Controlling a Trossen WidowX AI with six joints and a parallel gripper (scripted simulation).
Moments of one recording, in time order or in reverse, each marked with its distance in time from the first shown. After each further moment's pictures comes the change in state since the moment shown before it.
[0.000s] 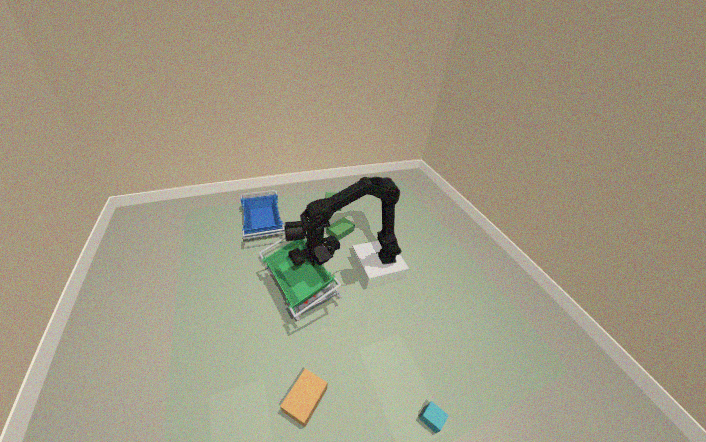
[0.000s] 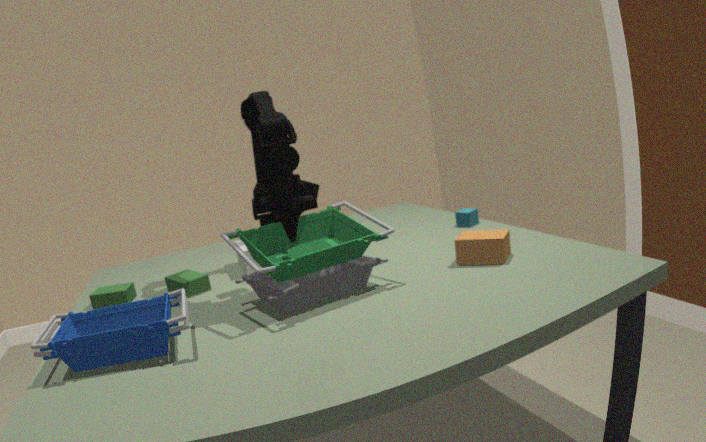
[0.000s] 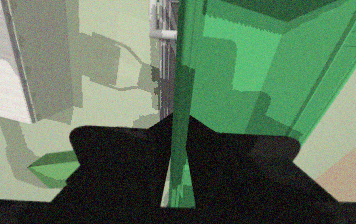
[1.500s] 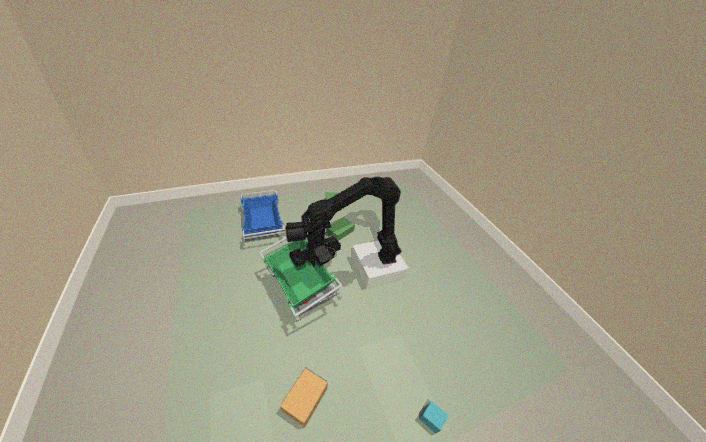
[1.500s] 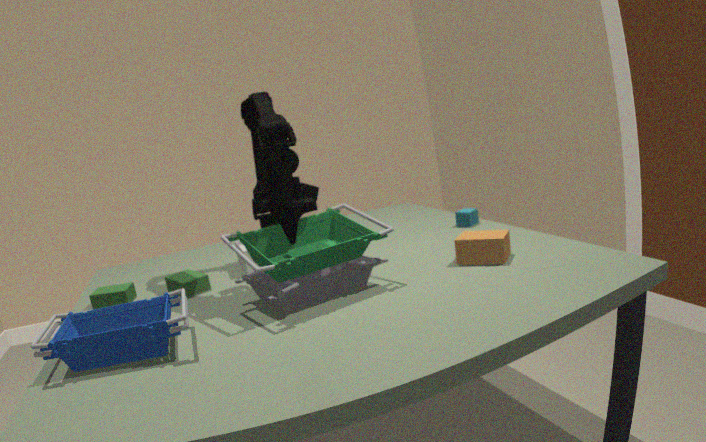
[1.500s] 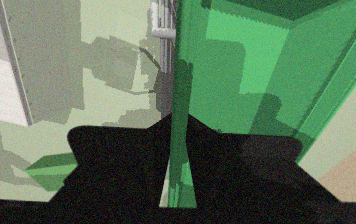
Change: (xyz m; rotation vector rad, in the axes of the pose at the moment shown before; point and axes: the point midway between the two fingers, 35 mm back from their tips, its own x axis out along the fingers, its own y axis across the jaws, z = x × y) arm 0.006 0.003 0.000 0.000 0.000 -0.003
